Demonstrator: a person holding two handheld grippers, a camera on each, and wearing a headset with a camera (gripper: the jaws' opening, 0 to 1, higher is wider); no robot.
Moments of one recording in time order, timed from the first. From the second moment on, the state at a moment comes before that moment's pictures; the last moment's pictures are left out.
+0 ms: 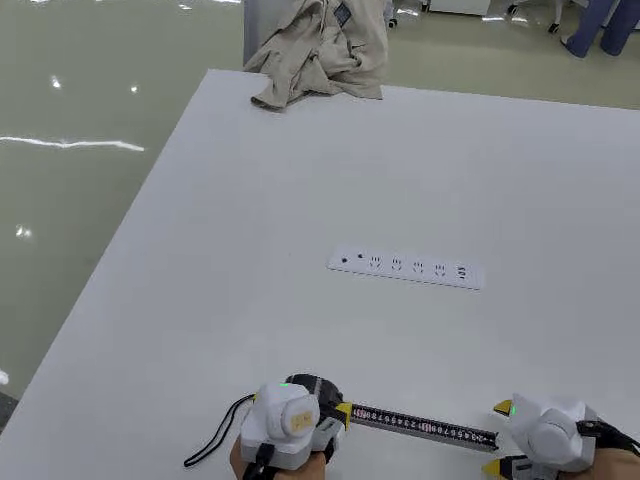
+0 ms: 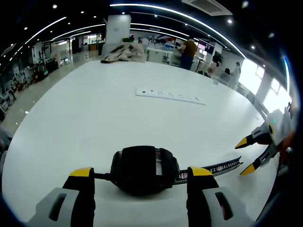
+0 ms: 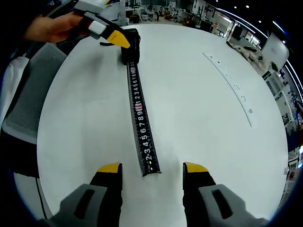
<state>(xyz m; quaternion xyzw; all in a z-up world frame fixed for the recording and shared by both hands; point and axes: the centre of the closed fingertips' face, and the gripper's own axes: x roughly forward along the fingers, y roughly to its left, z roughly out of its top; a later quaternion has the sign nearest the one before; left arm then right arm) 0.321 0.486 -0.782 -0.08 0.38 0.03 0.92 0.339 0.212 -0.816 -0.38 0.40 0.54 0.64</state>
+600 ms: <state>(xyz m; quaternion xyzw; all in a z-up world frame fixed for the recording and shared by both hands) 0.328 0.487 -0.789 -0.07 0.39 0.03 0.92 0.342 0.208 -0.828 -0.39 0.41 0.56 0.60</state>
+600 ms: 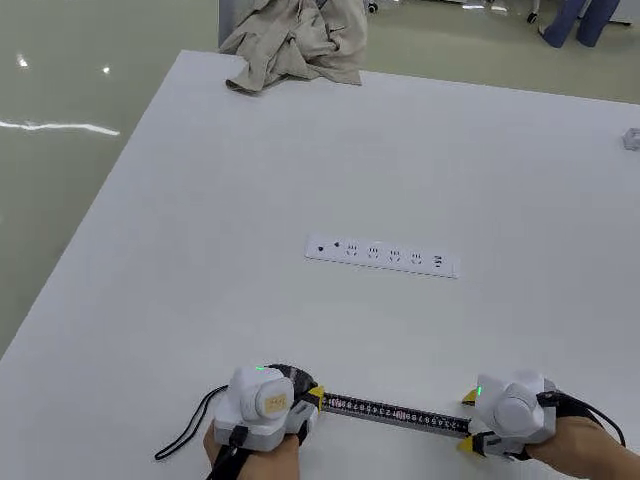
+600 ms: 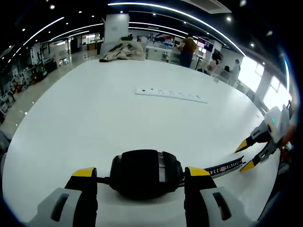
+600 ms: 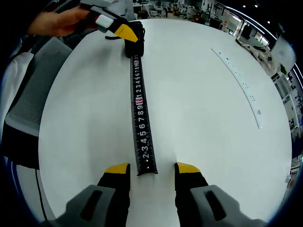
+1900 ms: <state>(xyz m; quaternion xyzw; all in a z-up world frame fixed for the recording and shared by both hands) 0.327 0.479 -0.793 -0.06 0.38 0.01 0.92 0.332 0.208 -0.828 -0.40 0.40 0.58 0.58</state>
